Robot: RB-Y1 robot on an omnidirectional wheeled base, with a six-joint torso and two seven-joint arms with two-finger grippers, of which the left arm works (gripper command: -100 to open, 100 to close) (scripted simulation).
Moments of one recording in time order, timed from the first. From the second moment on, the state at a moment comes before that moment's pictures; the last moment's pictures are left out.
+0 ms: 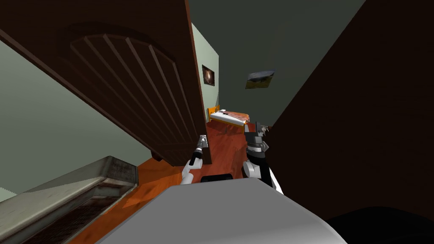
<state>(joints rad) -0.01 -0.03 -0.06 -1.27 0.05 -0.31 -0.11</state>
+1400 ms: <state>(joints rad) 0.02 0.01 -0.20 -1.29 0.14 -0.30 -0.19</state>
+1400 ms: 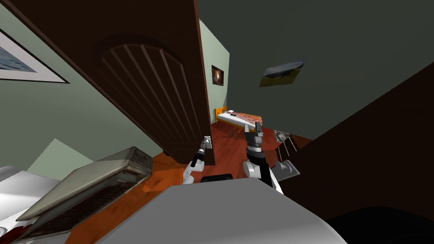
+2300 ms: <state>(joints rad) 0.14 0.04 -0.38 -1.39 0.20 -0.30 -0.28</state>
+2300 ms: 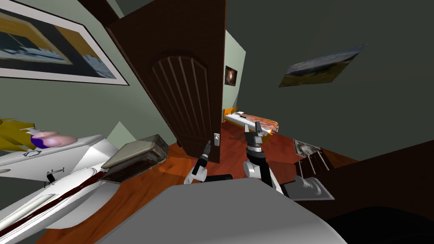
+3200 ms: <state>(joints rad) 0.21 0.02 -0.48 -1.45 0.21 -0.30 -0.33</state>
